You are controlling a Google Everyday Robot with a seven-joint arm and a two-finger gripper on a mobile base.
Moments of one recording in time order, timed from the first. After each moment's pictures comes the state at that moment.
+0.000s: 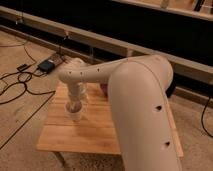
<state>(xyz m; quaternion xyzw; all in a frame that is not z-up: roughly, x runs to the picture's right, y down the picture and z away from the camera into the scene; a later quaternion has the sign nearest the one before) -0.142 0.102 0.819 -0.29 0.21 0.58 0.73</state>
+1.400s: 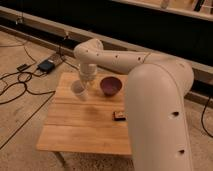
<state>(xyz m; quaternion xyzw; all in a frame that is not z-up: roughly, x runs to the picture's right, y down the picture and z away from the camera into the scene) -0.084 -0.022 0.813 -0.27 0.14 0.64 0.71</state>
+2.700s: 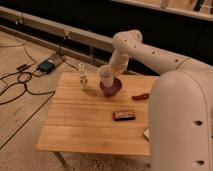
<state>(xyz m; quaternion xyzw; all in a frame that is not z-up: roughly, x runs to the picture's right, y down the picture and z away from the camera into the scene) 0.062 -0.073 0.845 -0.23 0.13 0.75 0.61</state>
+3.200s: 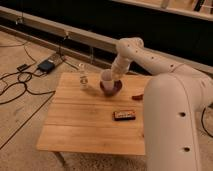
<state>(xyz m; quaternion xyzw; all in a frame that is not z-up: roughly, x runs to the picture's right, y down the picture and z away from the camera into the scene) 0.072 -0.052 0.893 -0.26 0.13 0.75 0.59</state>
